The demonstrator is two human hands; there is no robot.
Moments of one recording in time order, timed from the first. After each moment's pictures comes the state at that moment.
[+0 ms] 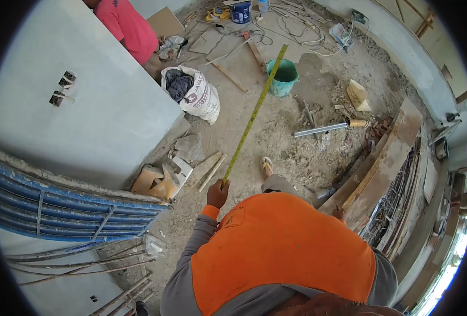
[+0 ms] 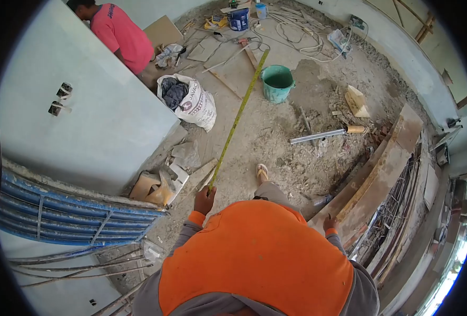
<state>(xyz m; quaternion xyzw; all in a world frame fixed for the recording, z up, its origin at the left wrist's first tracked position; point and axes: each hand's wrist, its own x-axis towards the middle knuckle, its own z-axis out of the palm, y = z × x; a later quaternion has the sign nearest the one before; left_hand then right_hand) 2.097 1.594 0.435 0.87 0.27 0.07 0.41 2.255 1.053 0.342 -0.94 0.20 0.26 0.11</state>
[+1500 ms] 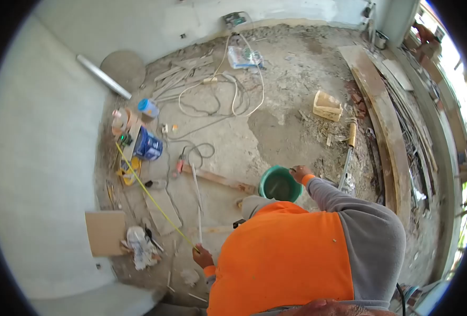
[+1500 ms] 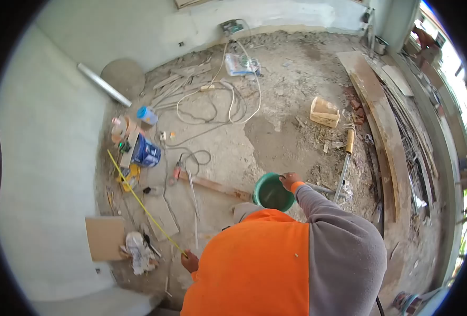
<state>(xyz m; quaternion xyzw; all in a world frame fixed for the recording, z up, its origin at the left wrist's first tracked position) 3.100 2.148 0.419 0.81 0.30 0.06 0.49 3.200 1.627 0.361 -0.91 0.23 0.17 0.31</state>
